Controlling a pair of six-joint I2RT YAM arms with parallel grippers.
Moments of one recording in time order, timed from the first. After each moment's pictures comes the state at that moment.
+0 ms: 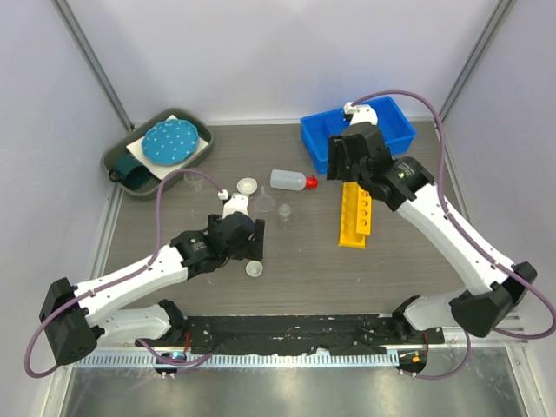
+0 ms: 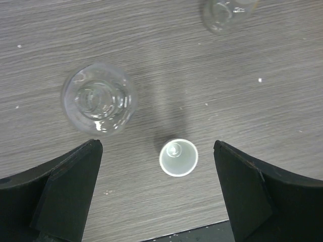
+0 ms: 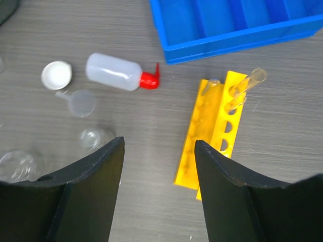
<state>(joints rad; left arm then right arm) -0.93 1.09 0.82 -0.59 -0.41 -0.62 0.58 1.38 1.52 -0.77 0.41 0.33</state>
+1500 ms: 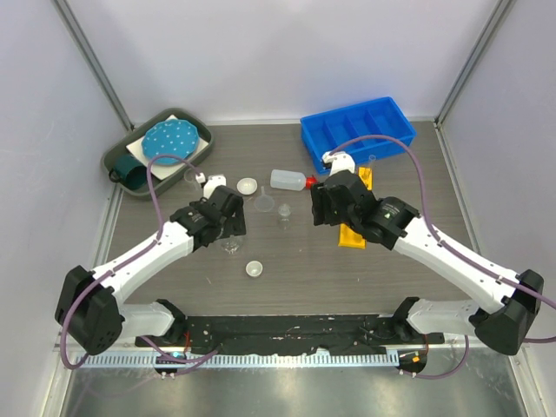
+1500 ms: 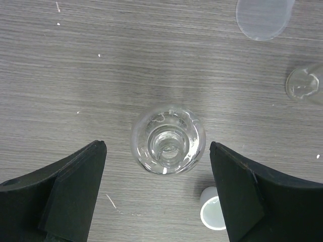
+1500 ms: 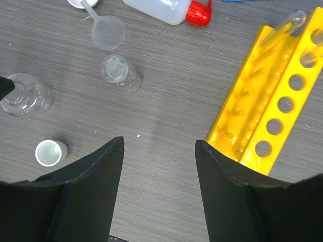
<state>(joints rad) -0.64 1.24 0.89 -0.64 -0.45 -0.64 0.82 1.19 1.16 -0.68 0.38 0.40</state>
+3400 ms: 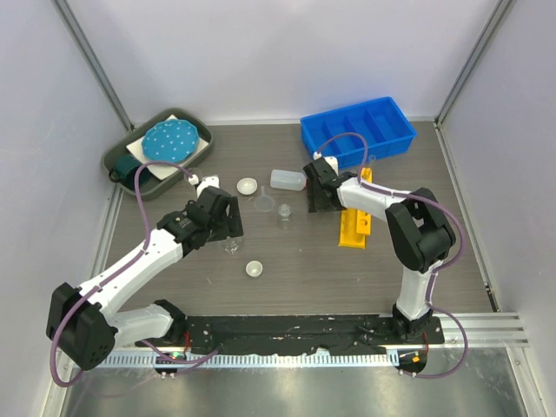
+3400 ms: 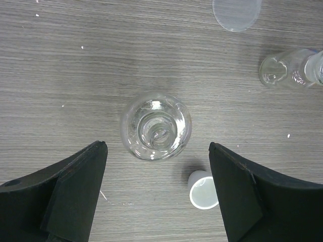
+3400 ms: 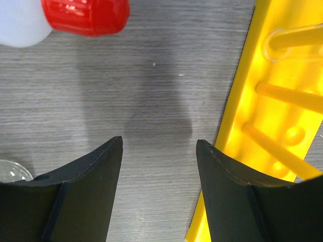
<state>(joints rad) -0.60 1.15 0.87 -0.64 -0.32 -0.64 0.56 1.87 1.24 -0.45 0.35 0.42</state>
